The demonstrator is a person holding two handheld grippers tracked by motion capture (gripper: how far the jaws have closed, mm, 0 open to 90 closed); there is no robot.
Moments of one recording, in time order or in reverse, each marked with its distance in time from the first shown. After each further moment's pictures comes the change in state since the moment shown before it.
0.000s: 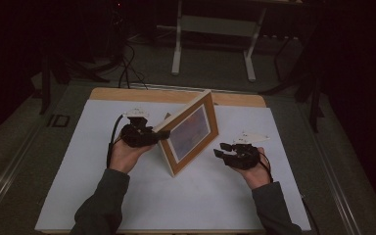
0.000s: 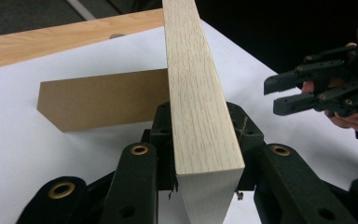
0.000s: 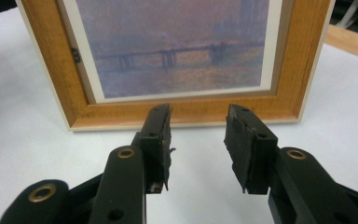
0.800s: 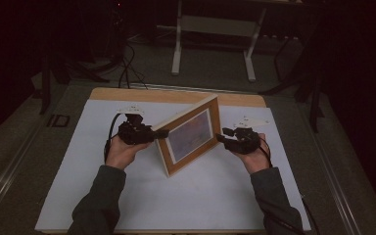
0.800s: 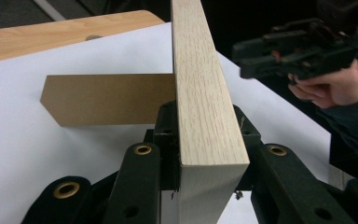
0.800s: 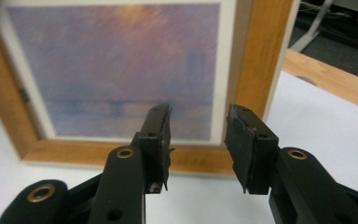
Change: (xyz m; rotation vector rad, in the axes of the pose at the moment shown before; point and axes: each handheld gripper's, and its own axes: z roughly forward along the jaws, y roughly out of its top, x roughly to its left) left arm 0.014 0.001 -0.001 -0.014 -0.120 -0.006; right arm -0.022 0.034 0.006 -0.020 -0.092 0.005
